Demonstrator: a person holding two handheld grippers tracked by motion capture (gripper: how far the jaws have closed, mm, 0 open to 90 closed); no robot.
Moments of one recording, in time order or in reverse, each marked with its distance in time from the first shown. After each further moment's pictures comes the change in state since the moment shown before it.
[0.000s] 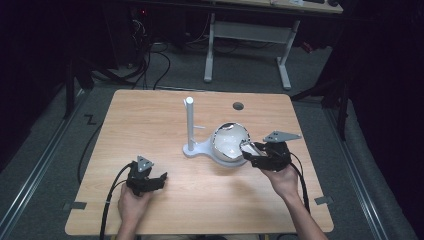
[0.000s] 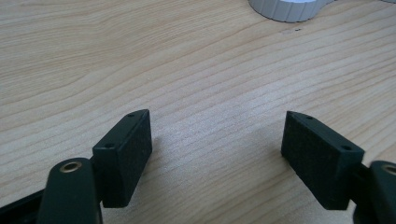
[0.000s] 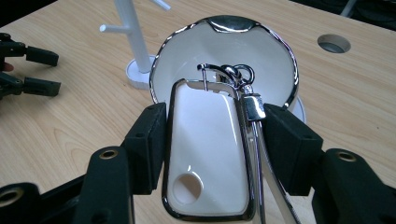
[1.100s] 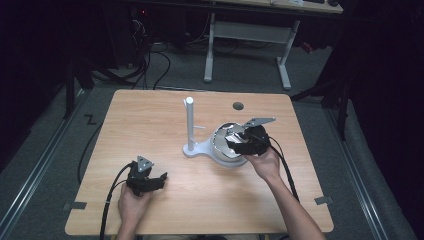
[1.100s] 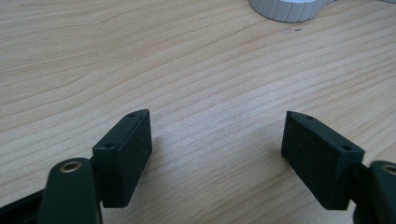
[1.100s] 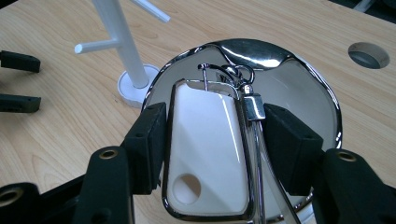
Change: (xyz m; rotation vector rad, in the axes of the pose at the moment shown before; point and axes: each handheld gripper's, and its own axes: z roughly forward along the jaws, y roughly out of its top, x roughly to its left) left arm 0.000 0.000 0.000 0.001 -0.002 0.000; right arm 0.000 0.037 0.057 0.081 0.026 -0.026
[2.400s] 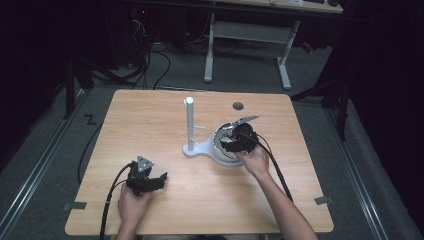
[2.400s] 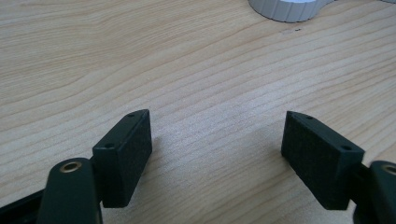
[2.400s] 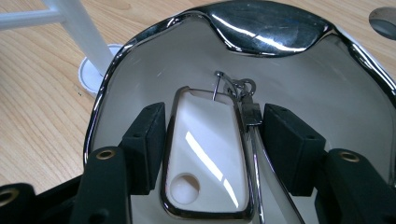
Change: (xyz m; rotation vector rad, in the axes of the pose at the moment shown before) left arm 0.000 0.000 0.000 0.000 0.000 0.000; right arm -0.003 0.003 0.048 0.113 -0.047 0.028
